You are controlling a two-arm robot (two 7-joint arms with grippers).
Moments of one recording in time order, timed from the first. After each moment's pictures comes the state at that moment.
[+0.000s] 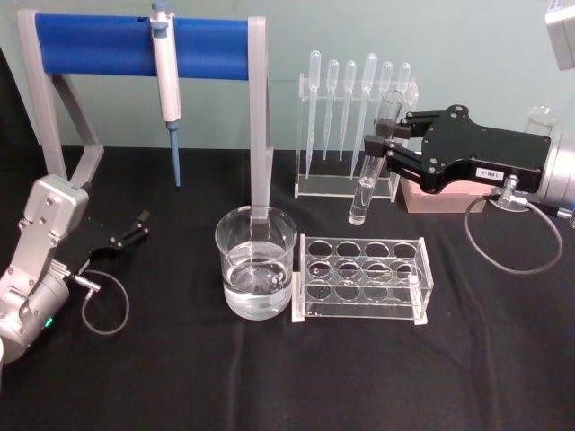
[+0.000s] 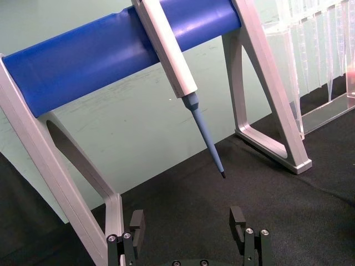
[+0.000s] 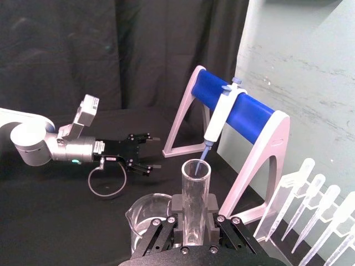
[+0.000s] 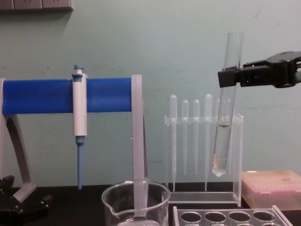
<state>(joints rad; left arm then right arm) -0.20 0.60 0.45 -1.41 -0.25 -0.12 0.03 0.52 0.79 -0.48 -1.74 0.68 0.24 0.67</state>
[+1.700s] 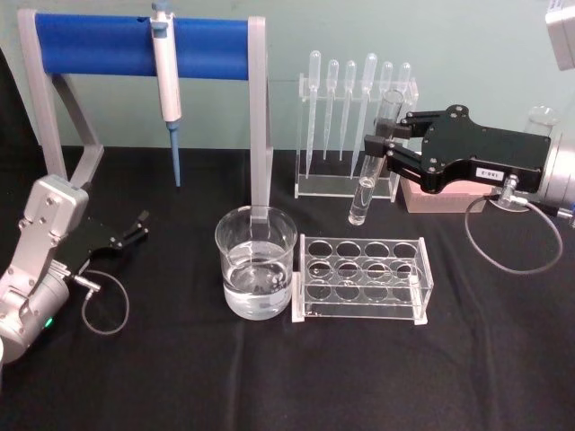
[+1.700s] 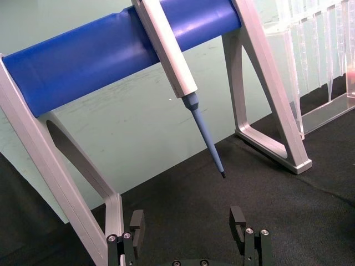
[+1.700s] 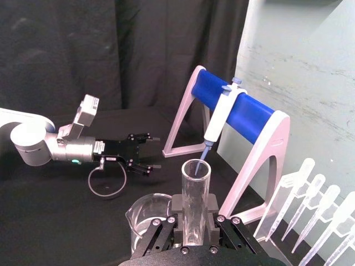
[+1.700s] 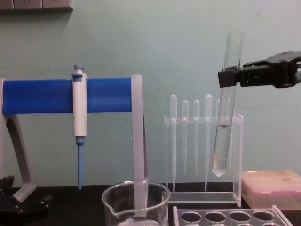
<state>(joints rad) -0.20 0.60 0.45 -1.41 -0.25 -0.12 0.03 0.52 0.79 -0.48 -1.74 0.68 0.24 0.67</state>
